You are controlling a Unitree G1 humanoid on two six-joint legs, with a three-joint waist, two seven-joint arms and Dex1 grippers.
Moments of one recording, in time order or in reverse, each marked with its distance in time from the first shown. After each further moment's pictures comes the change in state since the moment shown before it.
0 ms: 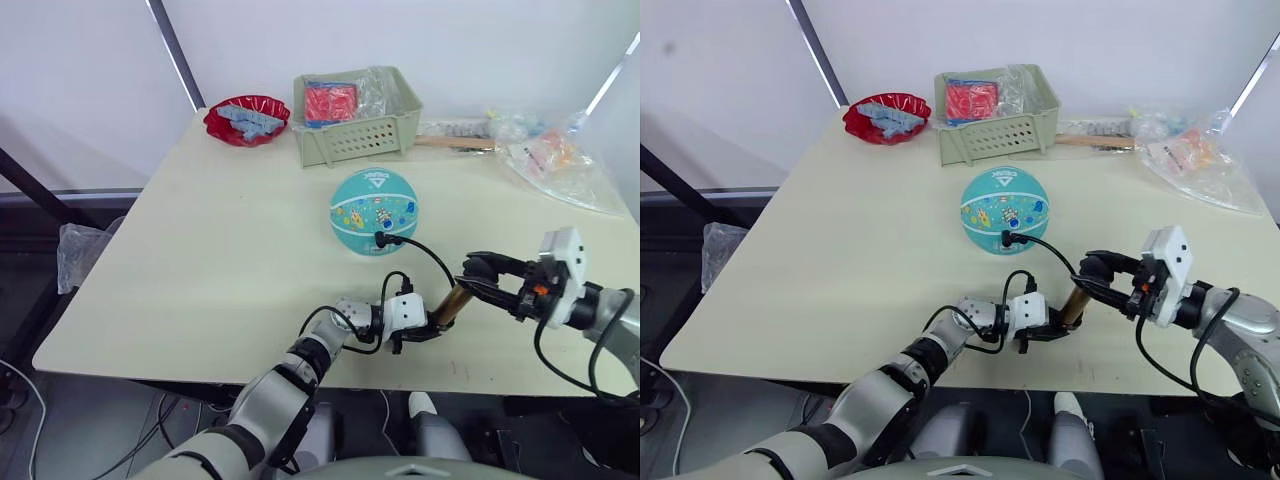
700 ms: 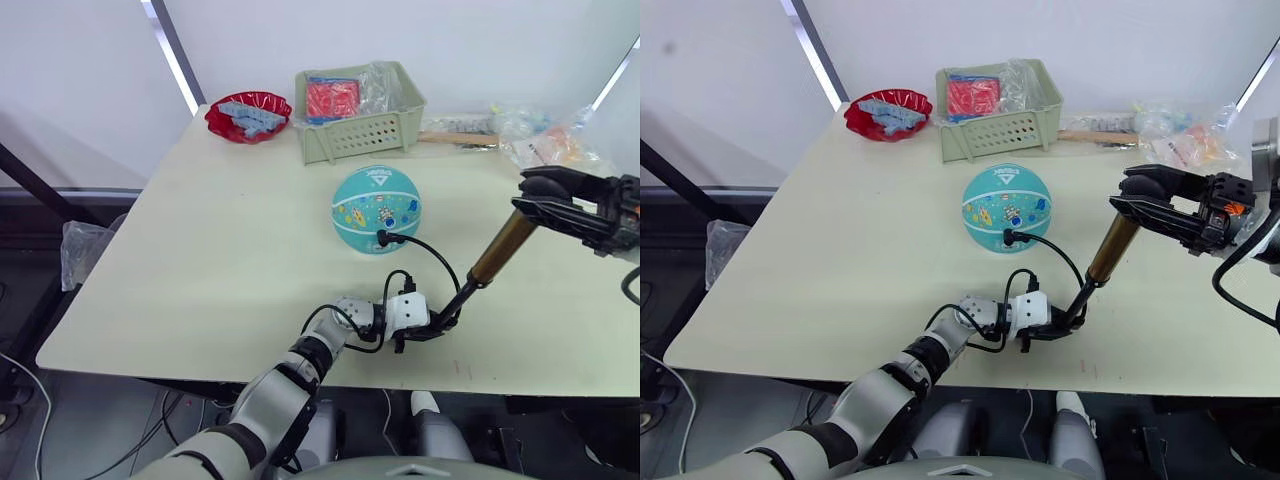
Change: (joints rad) left arm -0.005 -0.003 0.000 0.000 0.000 -0.001 -0.004; right arm -0.232 -0.161 -0.213 0.028 0.306 0.204 -0.025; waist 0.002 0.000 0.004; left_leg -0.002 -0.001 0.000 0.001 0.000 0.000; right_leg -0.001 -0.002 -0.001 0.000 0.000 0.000
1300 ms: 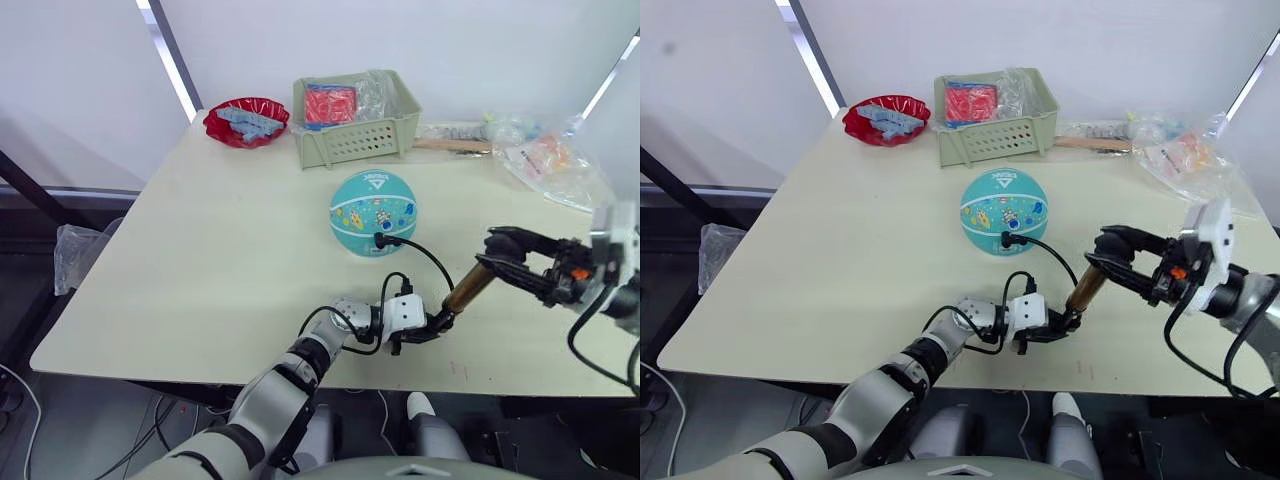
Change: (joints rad) left arm 0.006 0.007 0.000 0.013 0.005 0.012 0.000; right arm 0.315 0.196 0.191 -0.081 -0.297 -0.277 -0.018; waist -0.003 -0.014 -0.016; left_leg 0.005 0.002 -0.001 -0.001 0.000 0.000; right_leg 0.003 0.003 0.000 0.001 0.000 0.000
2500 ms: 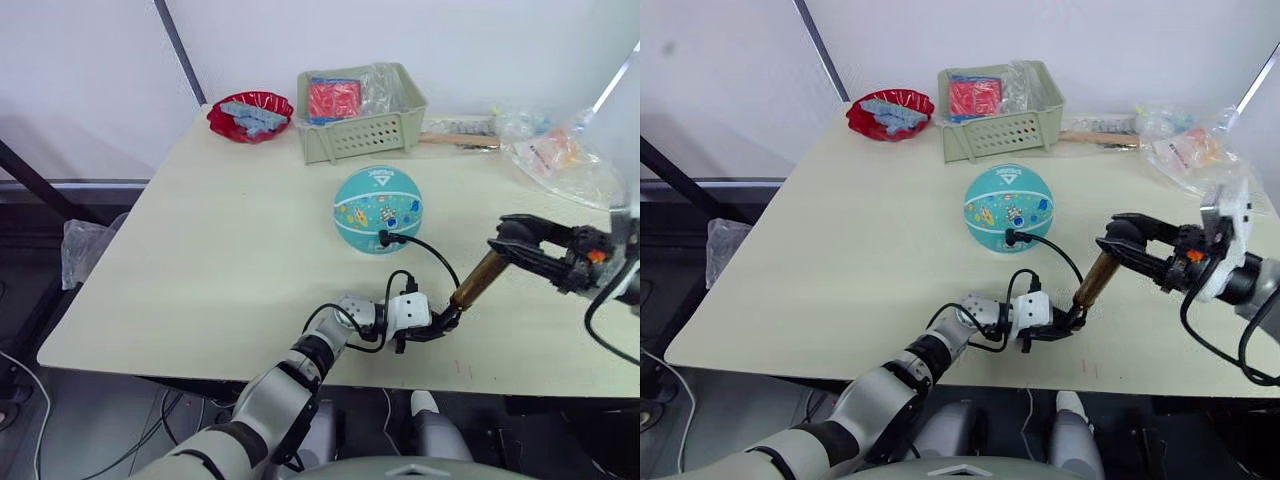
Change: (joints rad) left arm -0.019 -0.016 0.000 0.002 0.003 -0.003 -0.005; right arm -0.147 -0.138 -0.162 0.027 0.233 0.198 -0.026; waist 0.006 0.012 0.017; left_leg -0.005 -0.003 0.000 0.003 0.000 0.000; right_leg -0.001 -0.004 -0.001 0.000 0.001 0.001
